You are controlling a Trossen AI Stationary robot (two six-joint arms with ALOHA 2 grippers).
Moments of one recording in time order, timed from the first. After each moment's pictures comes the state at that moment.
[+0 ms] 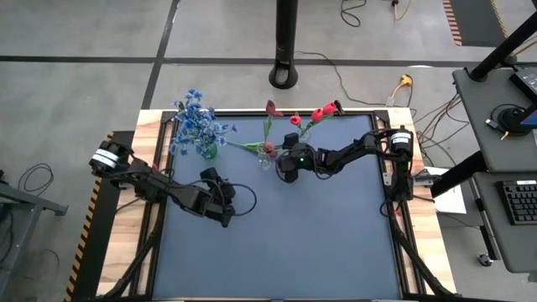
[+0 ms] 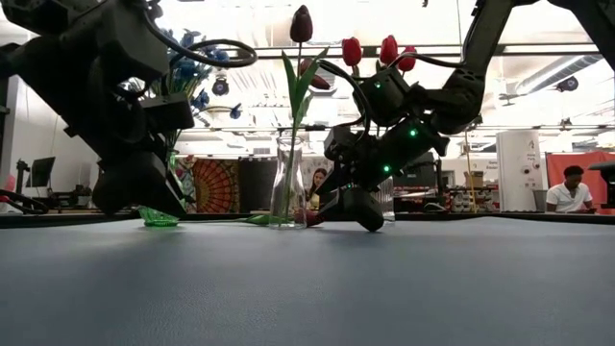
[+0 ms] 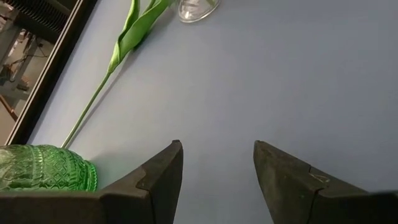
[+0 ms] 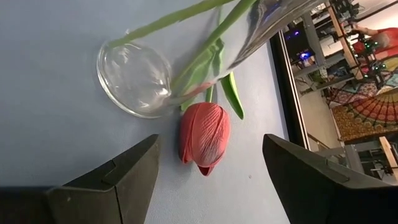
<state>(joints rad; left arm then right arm) -0.34 1.55 0.64 -0.39 -0.80 -0.53 -0.26 1.97 0.83 0.62 0.27 -0.78</state>
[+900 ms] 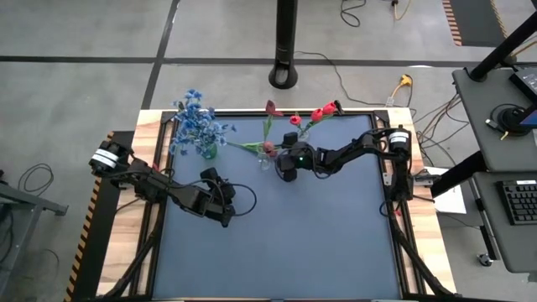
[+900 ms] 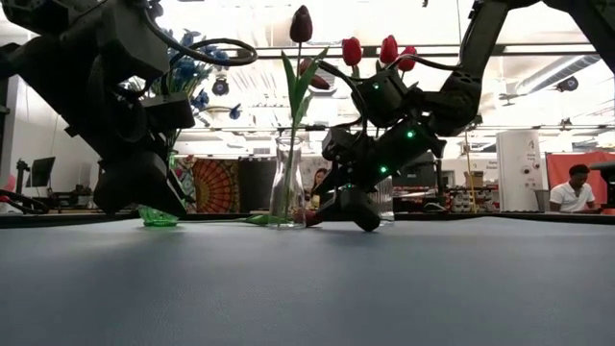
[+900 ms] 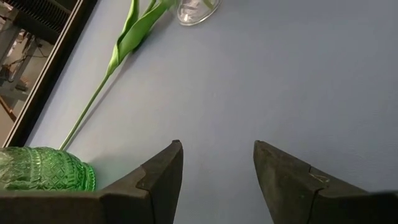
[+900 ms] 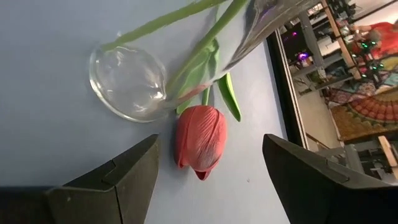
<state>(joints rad) -0.35 1.55 0.64 -0.38 -0.80 -0.53 -0.27 2.06 0.84 0.64 0.27 -0.78</state>
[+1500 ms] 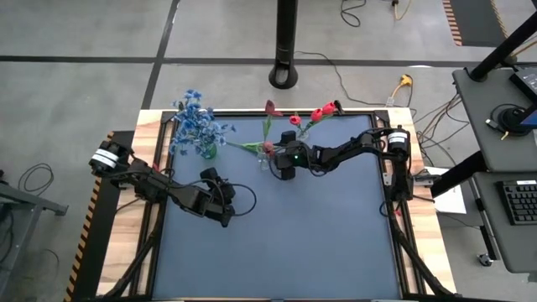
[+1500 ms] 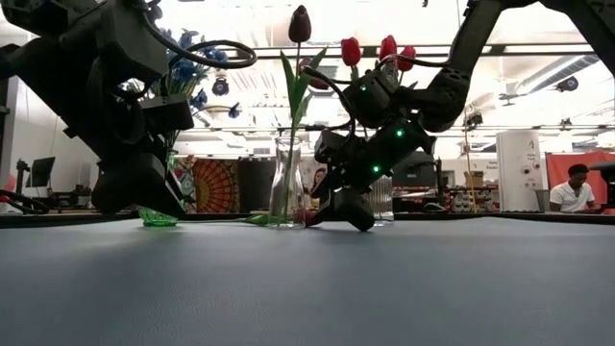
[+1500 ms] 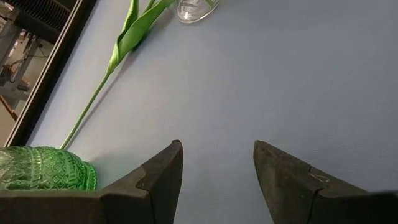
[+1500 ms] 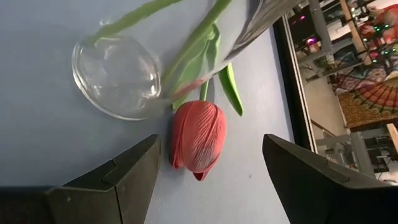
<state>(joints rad) -0.35 1.55 0.63 -0.38 -0.80 -0.53 -0.27 2.00 0.92 0.51 0.29 -0.74</state>
